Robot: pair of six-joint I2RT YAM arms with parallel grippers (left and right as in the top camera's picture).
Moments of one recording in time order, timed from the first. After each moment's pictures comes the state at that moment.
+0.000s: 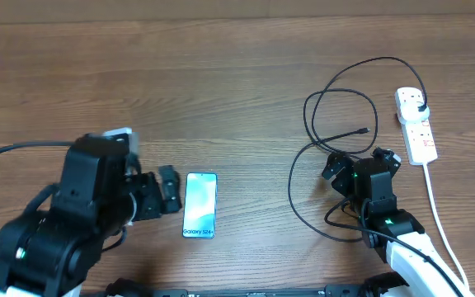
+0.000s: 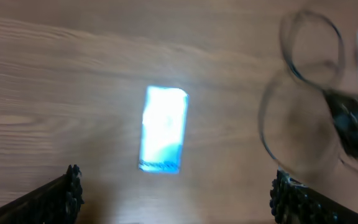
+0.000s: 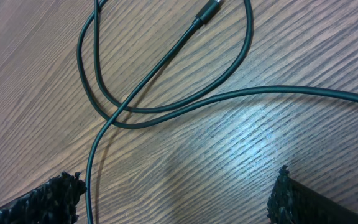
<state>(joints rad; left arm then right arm) -0.33 1.01 1.43 -1.42 0.06 -0.48 0.22 1.06 0.37 -0.12 0.17 0.83</state>
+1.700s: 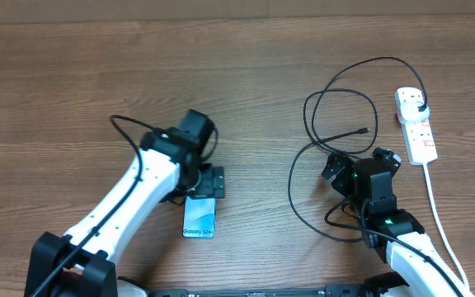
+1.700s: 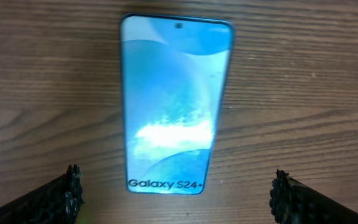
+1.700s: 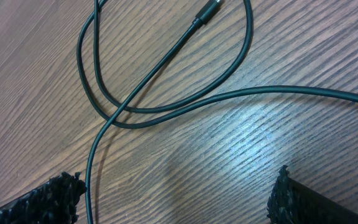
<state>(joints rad) -0.46 1.55 1.08 -1.07 0.05 -0.51 0.22 1.06 0.37 -0.12 0.17 0.83</state>
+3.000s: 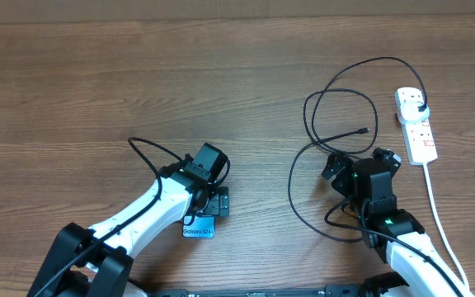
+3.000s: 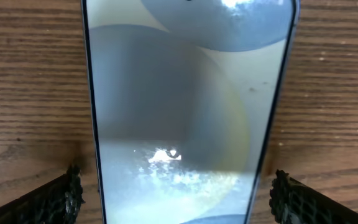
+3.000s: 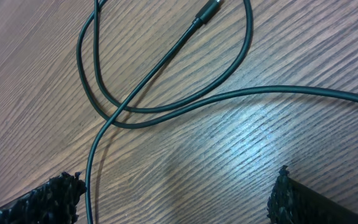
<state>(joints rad) -0.55 1.55 0.78 -0.70 -0.06 -0.57 0.22 1.06 0.37 -0.12 0.17 0.83</state>
